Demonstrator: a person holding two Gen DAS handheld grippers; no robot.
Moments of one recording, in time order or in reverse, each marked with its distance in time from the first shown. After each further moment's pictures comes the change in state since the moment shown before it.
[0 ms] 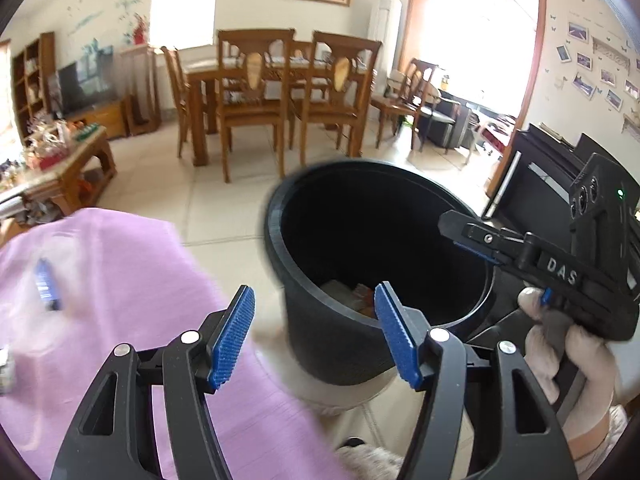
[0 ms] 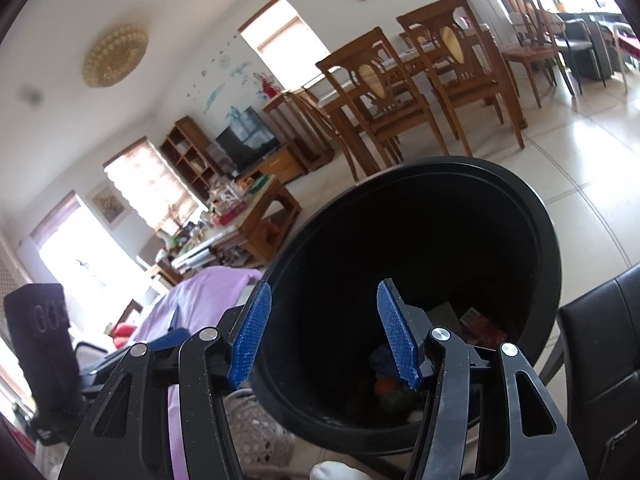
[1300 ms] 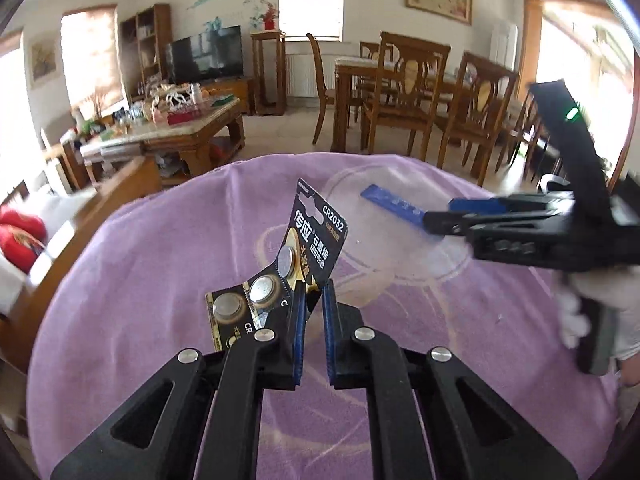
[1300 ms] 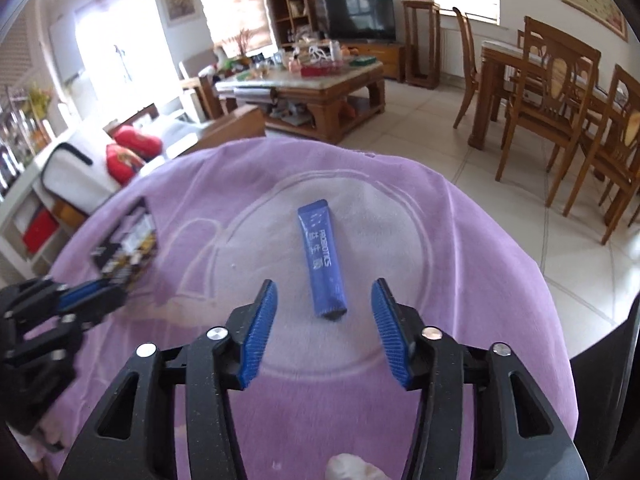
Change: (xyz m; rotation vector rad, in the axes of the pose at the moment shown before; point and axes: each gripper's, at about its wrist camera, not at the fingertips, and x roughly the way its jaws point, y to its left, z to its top) left arm -0.095 0.280 -0.083 -0.221 -0.008 0.321; right arm 0.318 0.355 -0.094 -0.607 0.443 -0.013
